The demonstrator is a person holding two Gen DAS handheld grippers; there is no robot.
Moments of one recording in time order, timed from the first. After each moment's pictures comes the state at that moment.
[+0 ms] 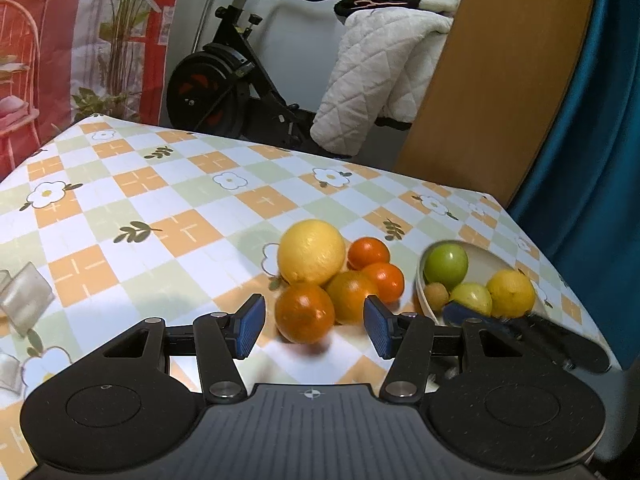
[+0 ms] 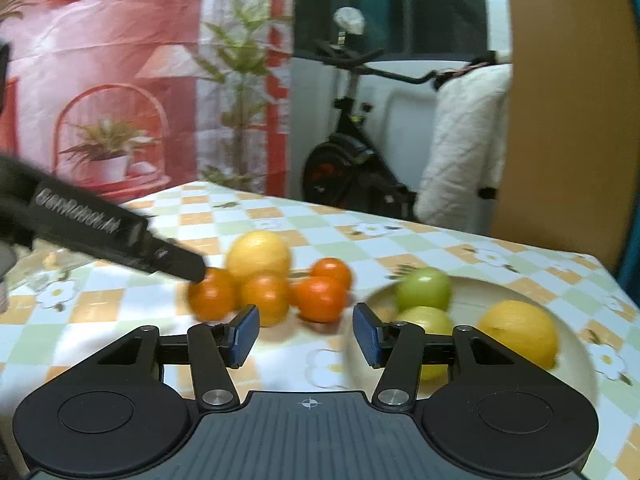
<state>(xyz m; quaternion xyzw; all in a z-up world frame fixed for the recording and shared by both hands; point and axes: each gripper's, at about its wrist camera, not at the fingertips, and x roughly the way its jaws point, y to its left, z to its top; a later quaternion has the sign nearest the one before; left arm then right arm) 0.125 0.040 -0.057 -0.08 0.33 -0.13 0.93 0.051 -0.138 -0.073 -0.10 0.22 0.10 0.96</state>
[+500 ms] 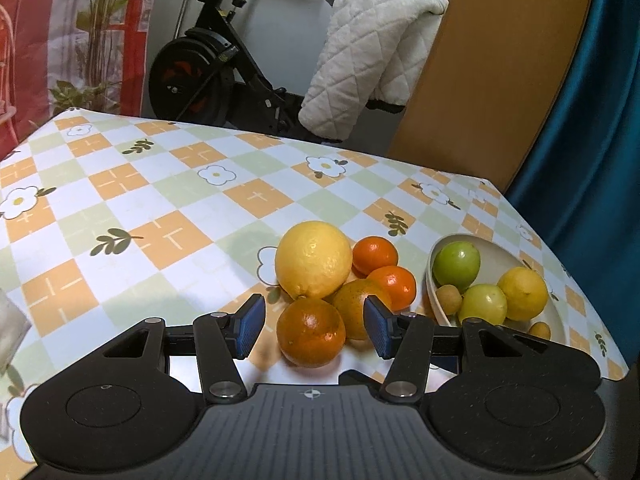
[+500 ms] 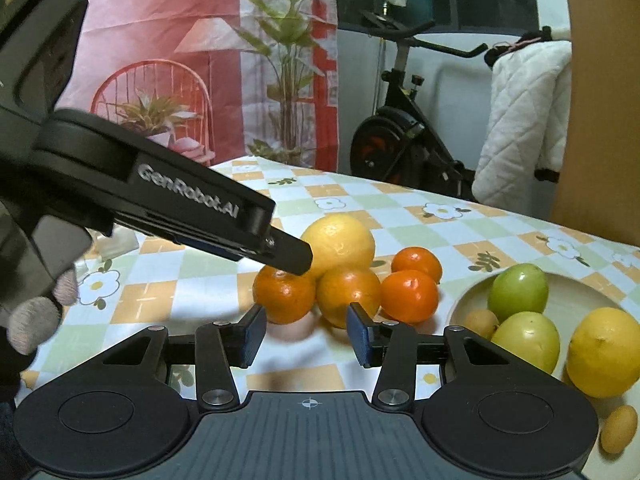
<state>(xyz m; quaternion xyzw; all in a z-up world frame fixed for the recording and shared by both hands) 0.160 0.039 -0.070 -0.07 0.35 -0.16 0.92 0.075 -0.106 -0.079 -0.09 0.27 0.14 0.95</state>
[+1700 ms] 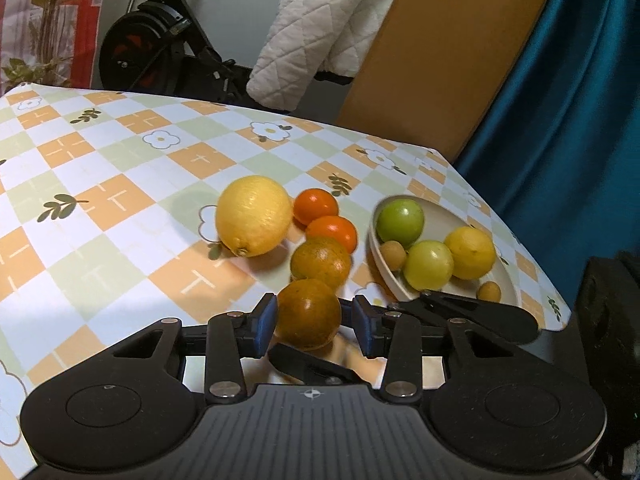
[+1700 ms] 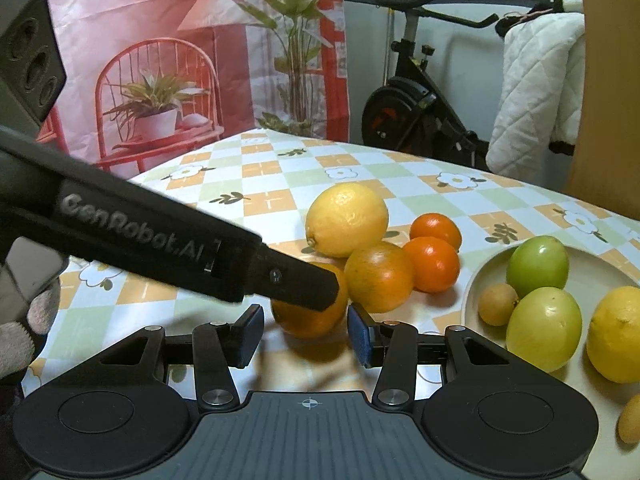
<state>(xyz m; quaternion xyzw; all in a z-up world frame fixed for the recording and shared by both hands) 0.143 0.030 -0.080 -0.09 0.37 -0.24 0.89 0.088 -0.112 -0.087 -0.08 0.32 0.15 0.93</state>
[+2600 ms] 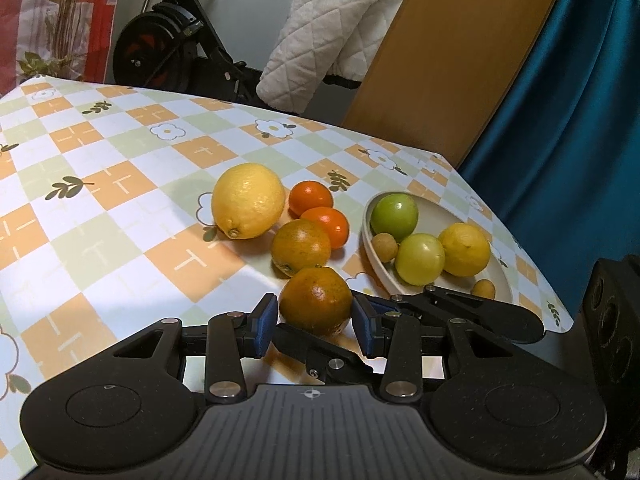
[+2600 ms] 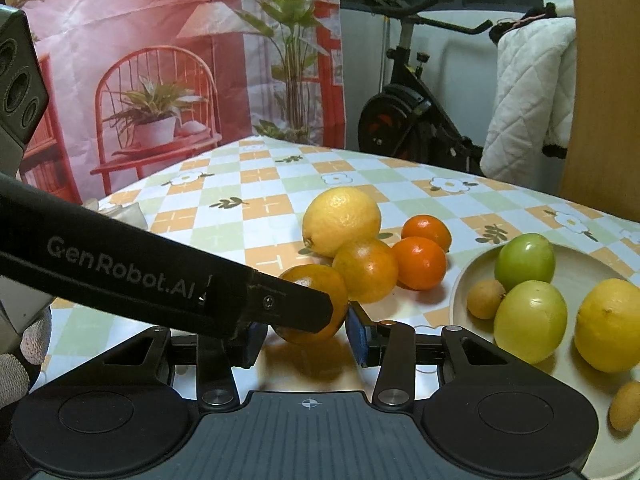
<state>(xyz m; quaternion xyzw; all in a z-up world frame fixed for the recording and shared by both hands) 0.125 0.022 -0.079 -0.09 0.37 -0.22 0.90 0.068 -0.116 -0.082 -0.08 0.30 0.15 0.94</state>
